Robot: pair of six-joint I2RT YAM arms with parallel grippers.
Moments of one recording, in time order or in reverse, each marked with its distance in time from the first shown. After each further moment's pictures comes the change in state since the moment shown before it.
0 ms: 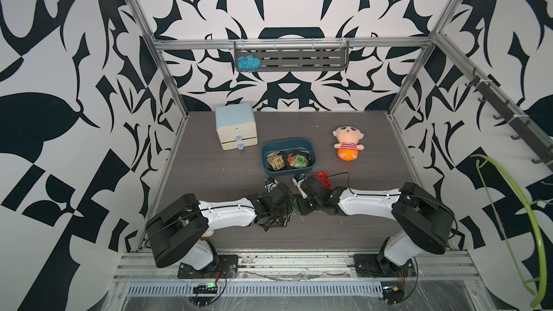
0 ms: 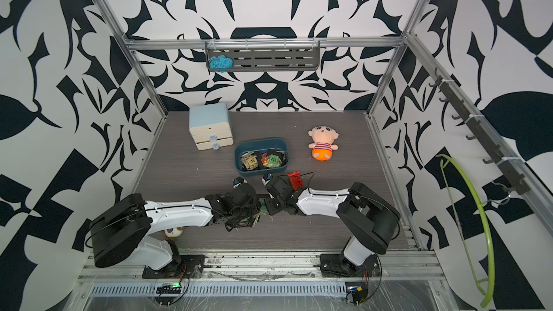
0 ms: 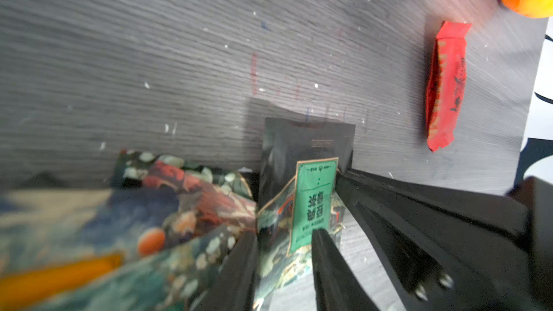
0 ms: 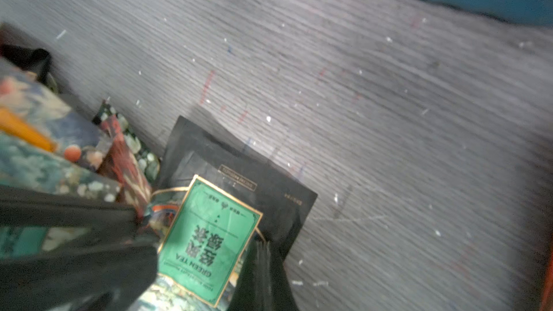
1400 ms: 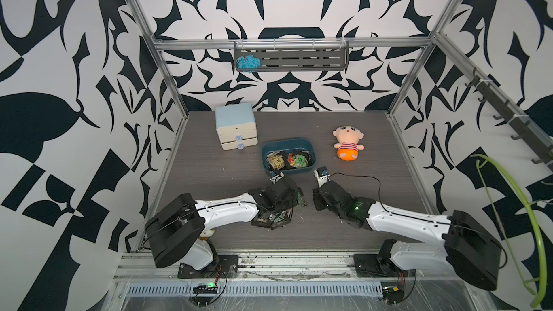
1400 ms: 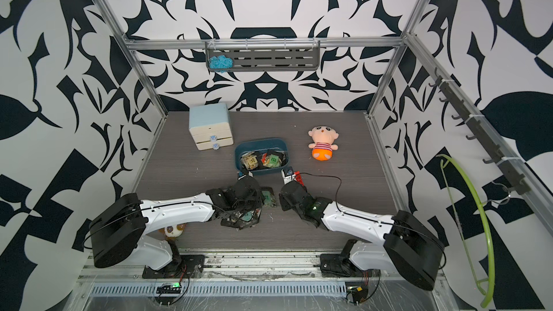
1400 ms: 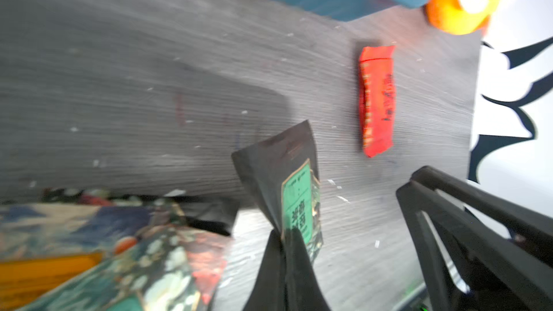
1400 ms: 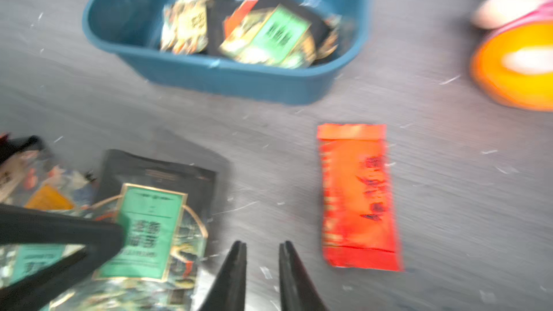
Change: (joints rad) left arm 0.000 -0.020 0.129 -0.045 0.005 0.066; right arm 0.000 -0.435 -0.233 0.054 0.372 0.068
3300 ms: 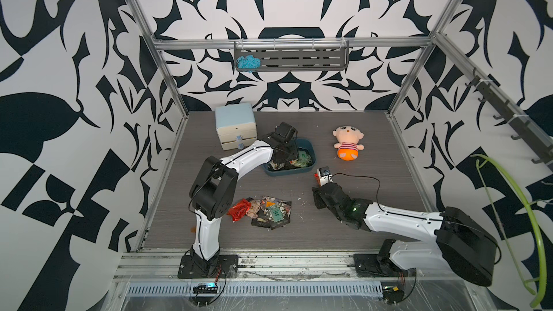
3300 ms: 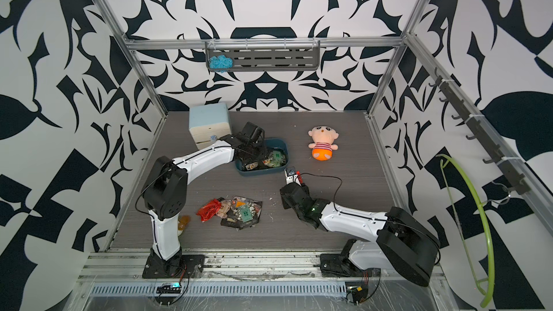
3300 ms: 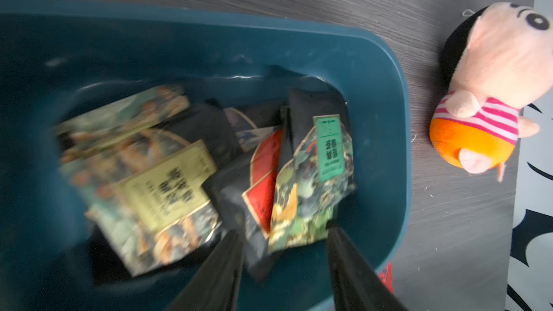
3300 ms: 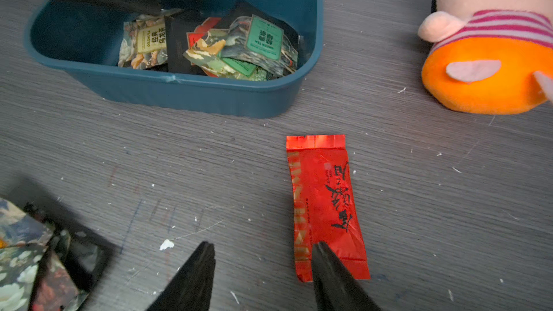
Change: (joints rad) left arm 0.360 0.435 0.721 -0.409 0.115 0.394; right arm -0.001 0.092 -0.004 0.082 0.068 -0.020
